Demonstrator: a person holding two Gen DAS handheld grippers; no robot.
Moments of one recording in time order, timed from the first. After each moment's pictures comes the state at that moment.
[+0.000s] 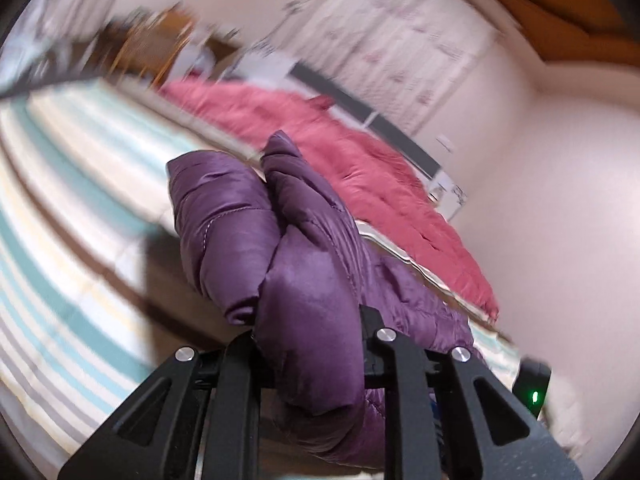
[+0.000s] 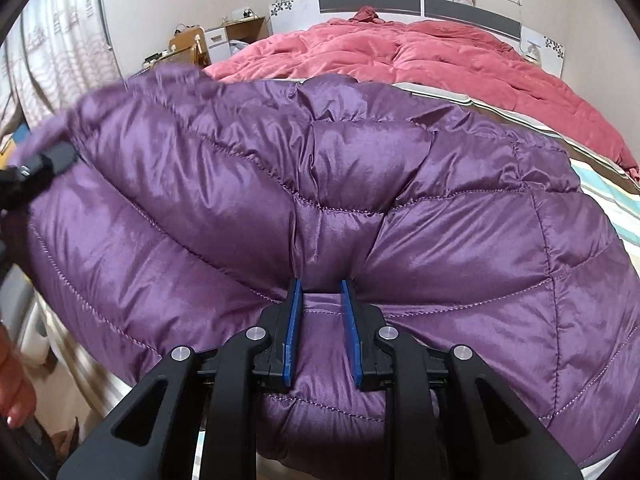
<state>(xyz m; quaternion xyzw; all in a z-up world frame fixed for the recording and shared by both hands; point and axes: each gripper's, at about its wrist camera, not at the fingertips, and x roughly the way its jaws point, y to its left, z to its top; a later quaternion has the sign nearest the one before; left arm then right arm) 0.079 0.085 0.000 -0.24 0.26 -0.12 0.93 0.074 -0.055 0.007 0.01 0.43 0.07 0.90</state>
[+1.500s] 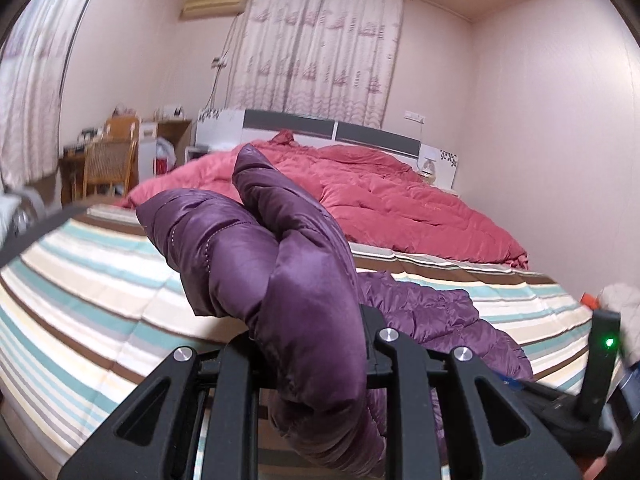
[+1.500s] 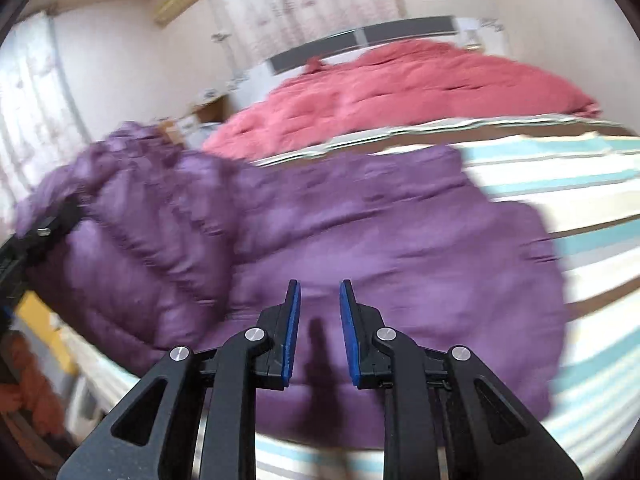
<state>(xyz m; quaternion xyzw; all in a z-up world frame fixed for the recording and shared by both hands) 0.046 0.015 0.066 -0.06 0.20 -0.12 0.97 0.015 -0.166 0.050 0.15 0.34 0.01 0.93</state>
